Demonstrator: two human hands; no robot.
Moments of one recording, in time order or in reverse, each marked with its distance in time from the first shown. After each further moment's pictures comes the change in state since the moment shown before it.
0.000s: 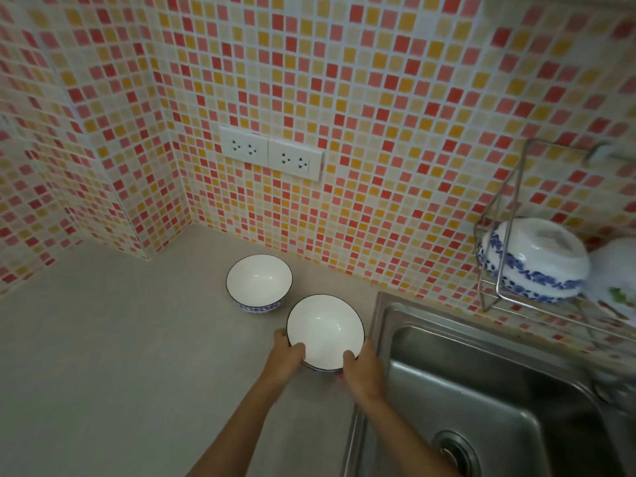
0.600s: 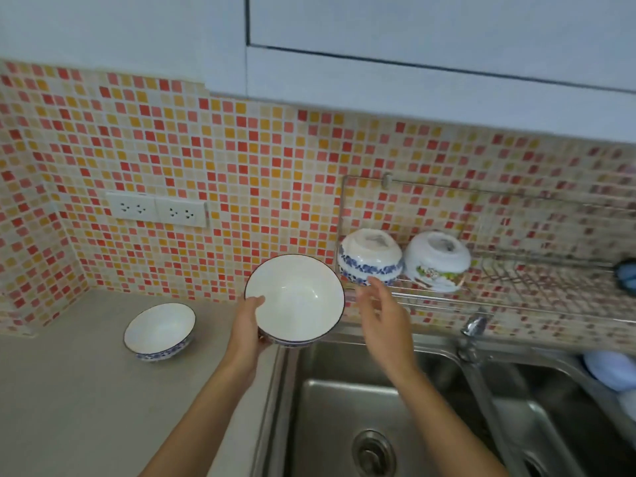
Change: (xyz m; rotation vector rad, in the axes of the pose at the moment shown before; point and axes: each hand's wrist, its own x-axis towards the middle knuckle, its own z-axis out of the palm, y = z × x) left_hand -0.144 0.116 0.117 -0.428 -0.119 0.307; right_hand -0.076 -0.014 -0.251 0.099 0.405 -0.542
